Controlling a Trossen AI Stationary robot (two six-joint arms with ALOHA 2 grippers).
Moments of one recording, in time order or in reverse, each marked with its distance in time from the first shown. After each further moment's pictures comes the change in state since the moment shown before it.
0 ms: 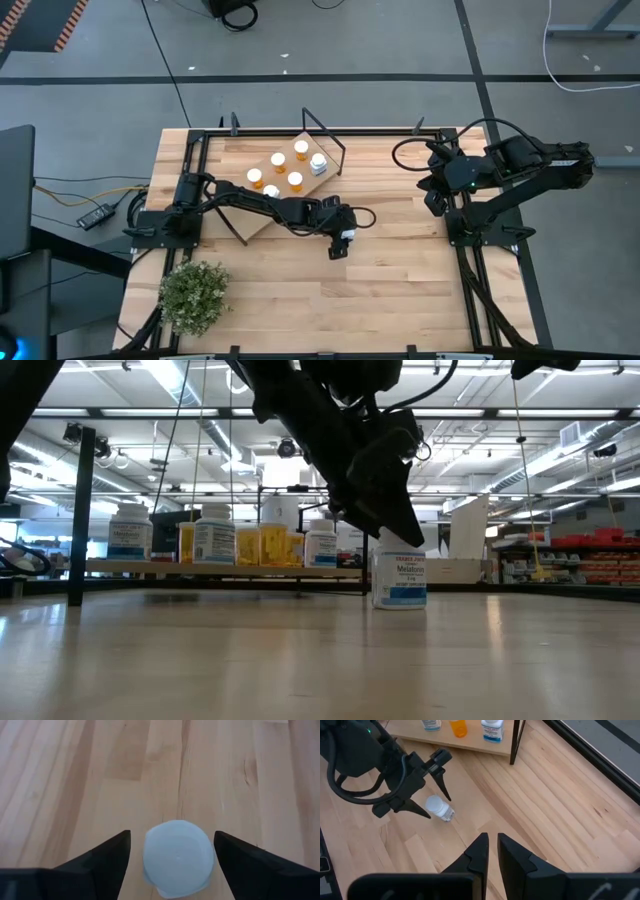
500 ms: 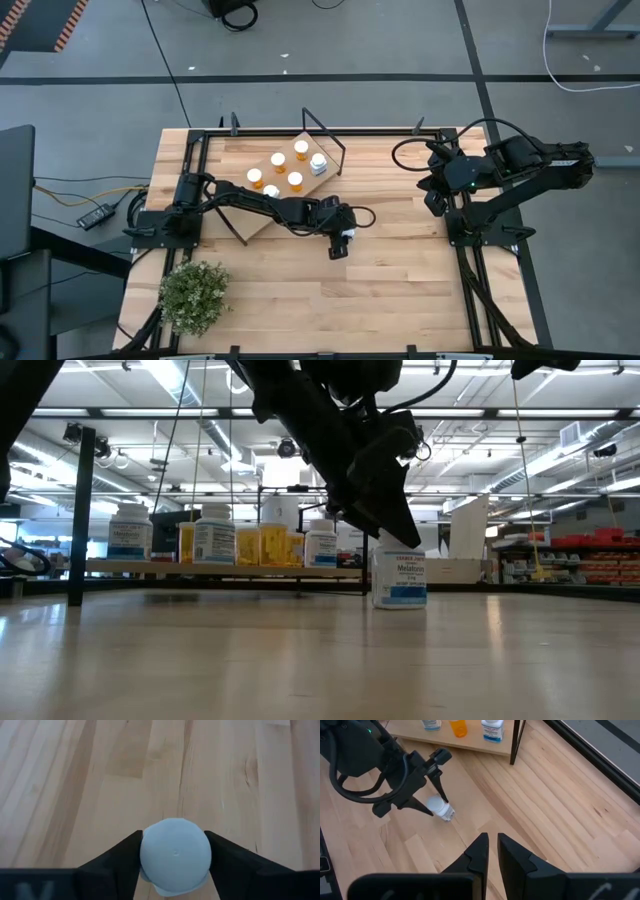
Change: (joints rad) left arm 0.000 0.000 0.000 -0.006 0.000 -0.031; right arm 0.000 0.000 0.000 0.000 -0.001 -0.001
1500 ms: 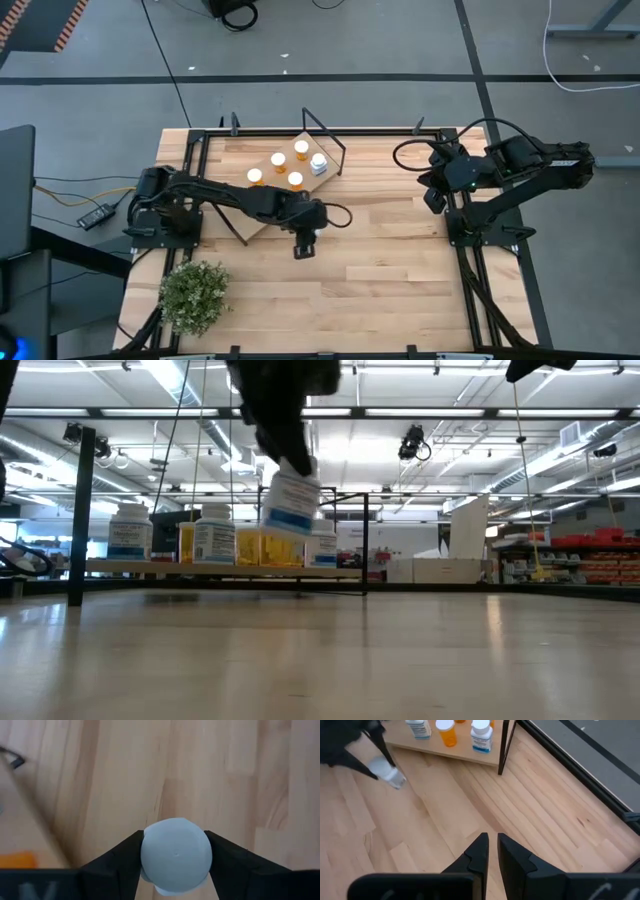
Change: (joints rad) left arm -0.041 -0.293 -0.019 -0.502 0.029 -0.032; right arm 0.000 0.000 0.000 -0.003 0.073 -0.031
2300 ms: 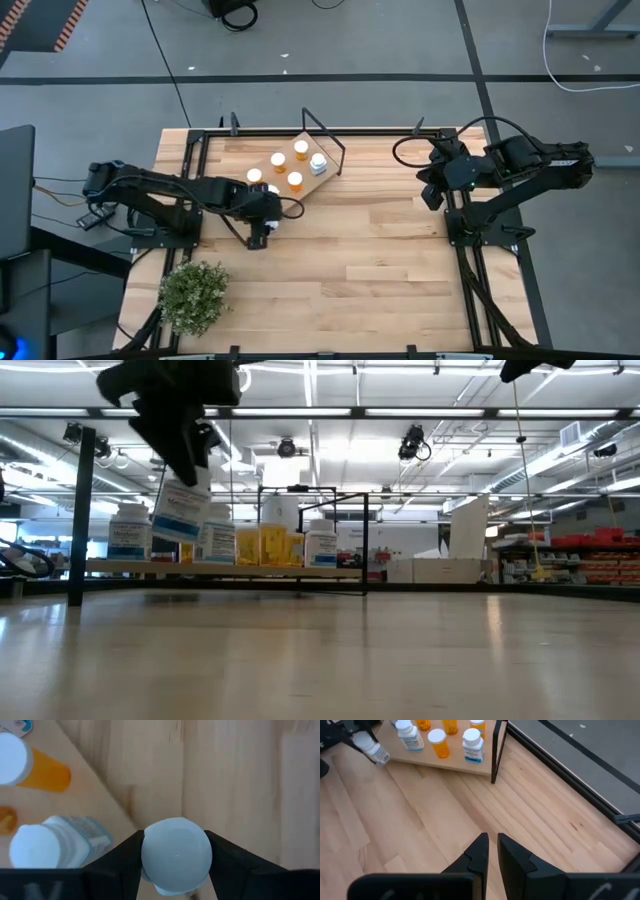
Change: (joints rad) left arm 0.034 -0.428 -0.428 -0.041 0.004 0.107; right arm 0.000 0.001 0.000 0.013 0.061 0.027
